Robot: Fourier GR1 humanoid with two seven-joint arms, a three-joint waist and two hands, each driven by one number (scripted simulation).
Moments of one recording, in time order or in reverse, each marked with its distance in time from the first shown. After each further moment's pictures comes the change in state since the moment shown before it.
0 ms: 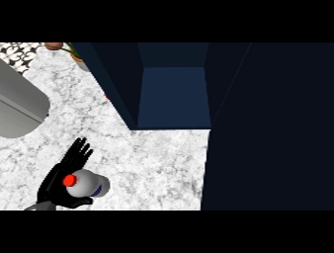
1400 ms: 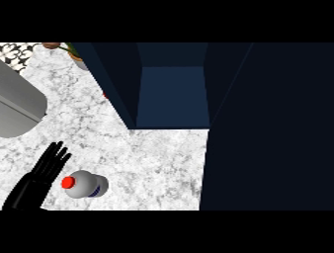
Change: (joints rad) left arm 0.295 -0.016 0.022 -0.625 0.083 0.014 0.284; right arm 0.027 0.011 -0.022 -0.045 -0.002 0.020 0.025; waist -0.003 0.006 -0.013
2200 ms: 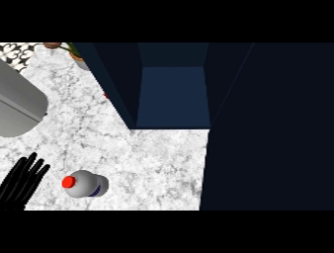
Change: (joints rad) left arm 0.281 -0.026 -0.042 -0.563 0.126 0.018 0.156; right arm -0.057 0.035 -0.010 -0.013 0.018 -0.021 0.075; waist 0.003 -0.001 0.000
